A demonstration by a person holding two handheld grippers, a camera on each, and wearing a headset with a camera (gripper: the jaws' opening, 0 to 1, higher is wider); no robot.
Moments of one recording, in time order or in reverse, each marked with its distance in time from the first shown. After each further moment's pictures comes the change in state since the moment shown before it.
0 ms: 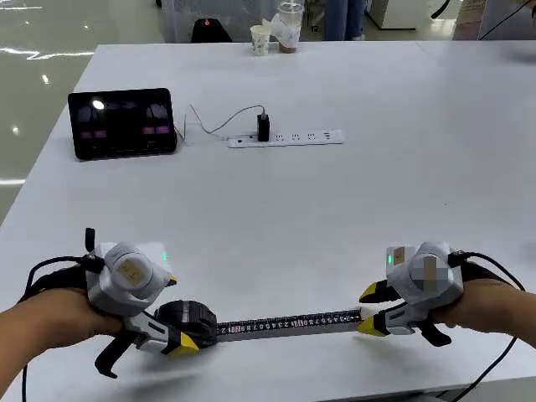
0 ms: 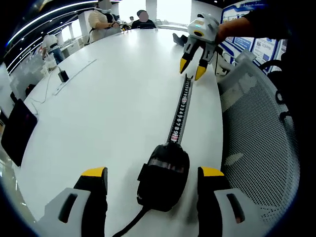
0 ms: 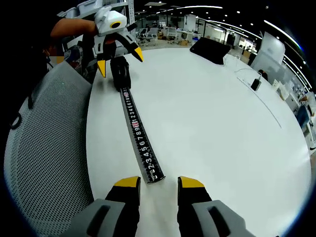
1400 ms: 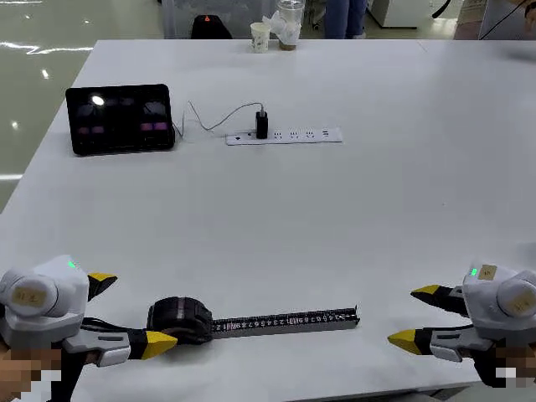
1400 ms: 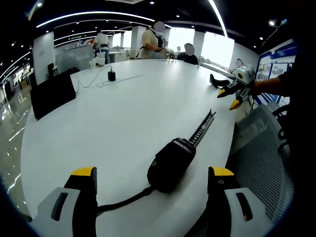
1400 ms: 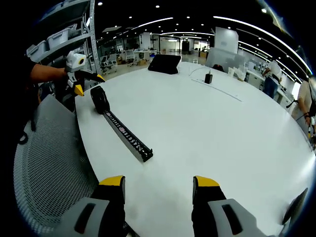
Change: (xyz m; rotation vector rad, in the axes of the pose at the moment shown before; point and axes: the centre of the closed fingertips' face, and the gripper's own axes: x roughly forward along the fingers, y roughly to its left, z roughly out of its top) left arm -0.048 0.003 -0.021 -0.319 -0.275 0.197; right arm -0.063 0.006 -0.035 0.275 -0.201 -0.212
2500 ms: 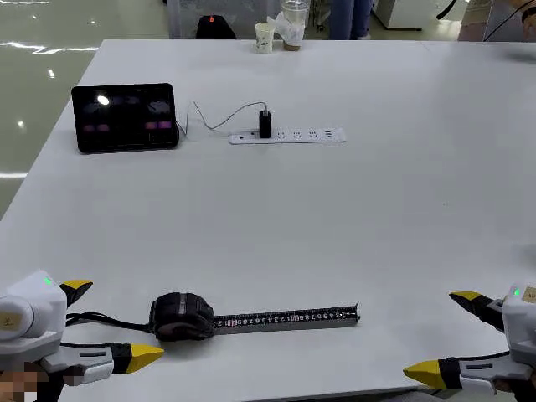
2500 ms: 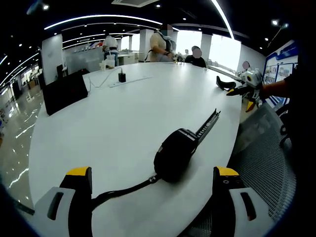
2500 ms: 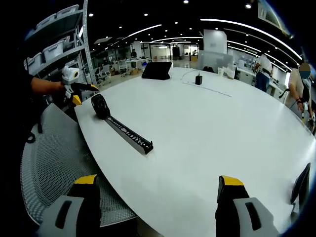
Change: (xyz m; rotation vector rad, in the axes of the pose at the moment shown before) left arm -0.020 0.012 -0.013 -0.026 -0.030 0.081; right arm -0.023 0.005 -0.015 0.088 -0.075 -0.020
